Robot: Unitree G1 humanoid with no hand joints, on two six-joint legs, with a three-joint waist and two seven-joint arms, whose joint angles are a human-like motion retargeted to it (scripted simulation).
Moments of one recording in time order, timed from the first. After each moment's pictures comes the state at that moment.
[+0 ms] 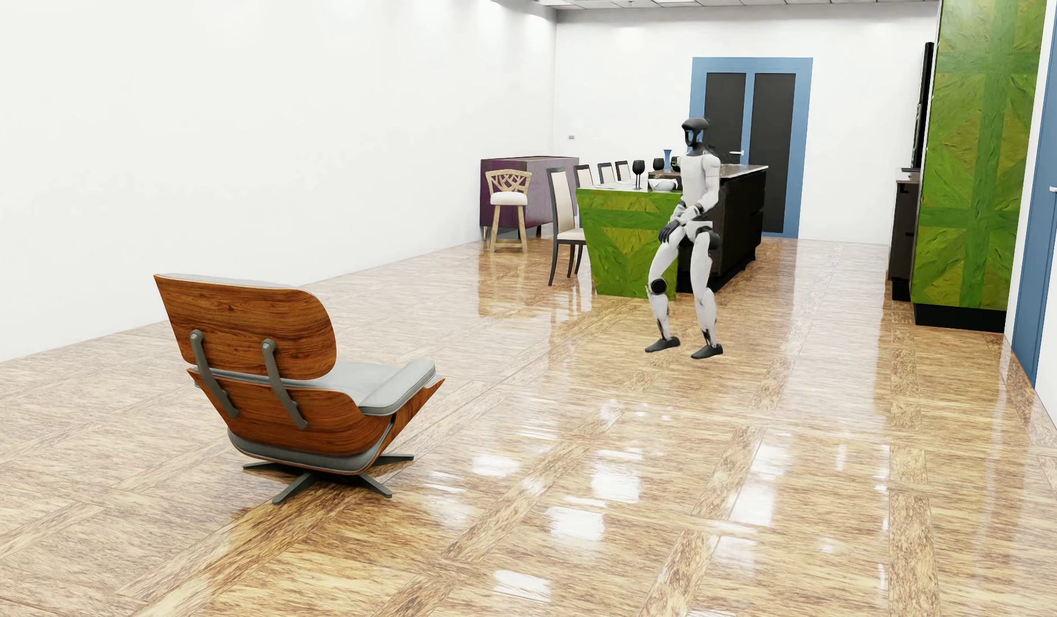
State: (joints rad) body 0.04 -0.51 -0.01 -0.13 -0.15 -0.09 0.14 -0.21 0.16 0.30 0.76 -0.16 0.35 -0.24 -0.02 0.21 -0.17 0.06 -0.05 -0.07 0.03 0.52 0.63 1.30 -0.90 0.07 0.20 -0.08 0.06
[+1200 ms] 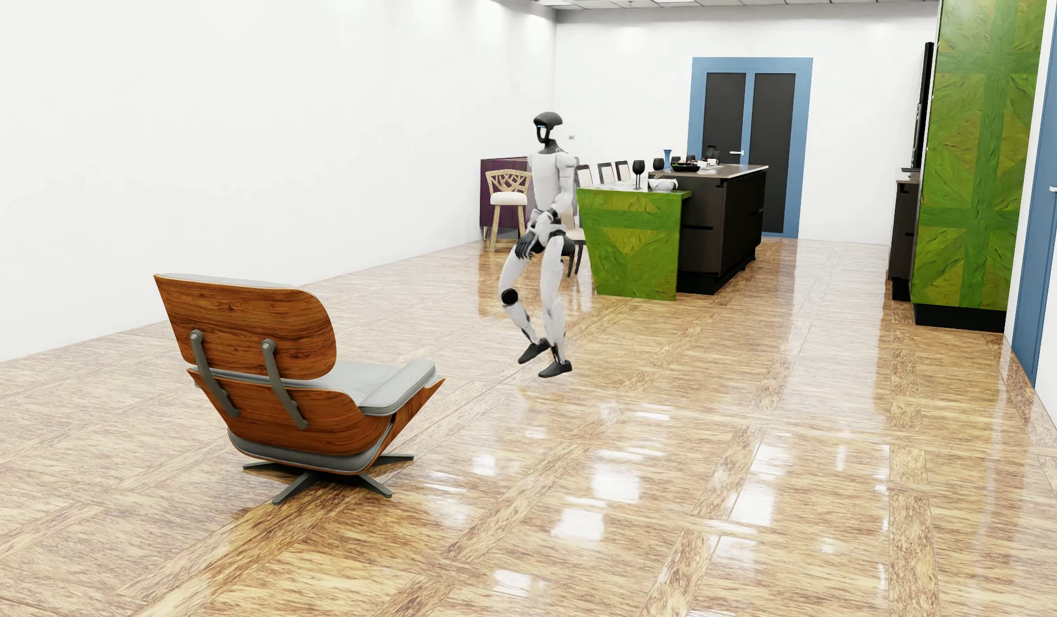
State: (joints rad) body -0.08 -0.42 -0.01 -0.05 -0.25 -0.08 0.15 -0.20 0.16 0.37 1.08 -0.10 0.39 -0.17 -0.06 0.03 -0.04 0.02 -0.06 -0.11 -0.04 0.67 0.70 1.35 -0.91 0.11 0.20 -0.12 0.11
